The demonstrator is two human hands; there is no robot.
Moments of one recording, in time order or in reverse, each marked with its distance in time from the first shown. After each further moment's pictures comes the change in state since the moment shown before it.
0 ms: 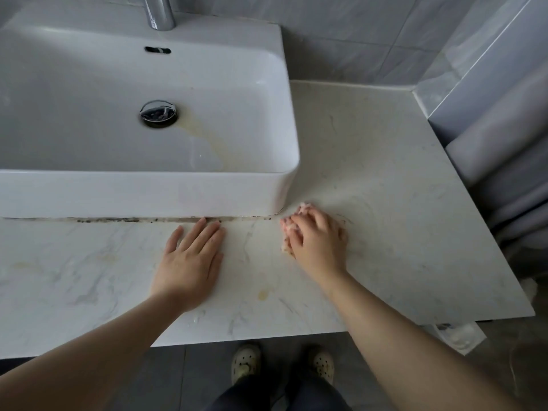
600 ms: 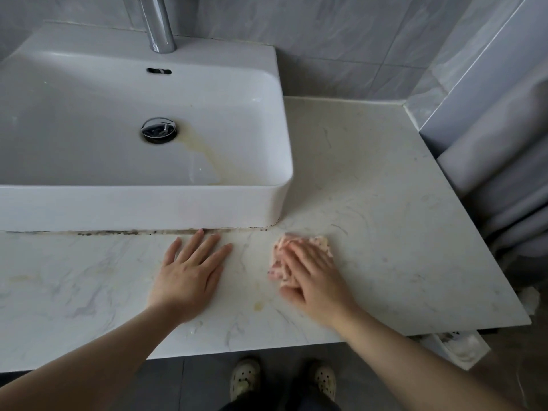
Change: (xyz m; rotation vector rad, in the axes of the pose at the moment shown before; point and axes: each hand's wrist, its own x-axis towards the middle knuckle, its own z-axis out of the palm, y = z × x) left_hand 0.000 -0.002 0.001 0.029 -0.052 0.007; right_hand -0.028 0.039 0.012 0.025 -0.086 -0.536
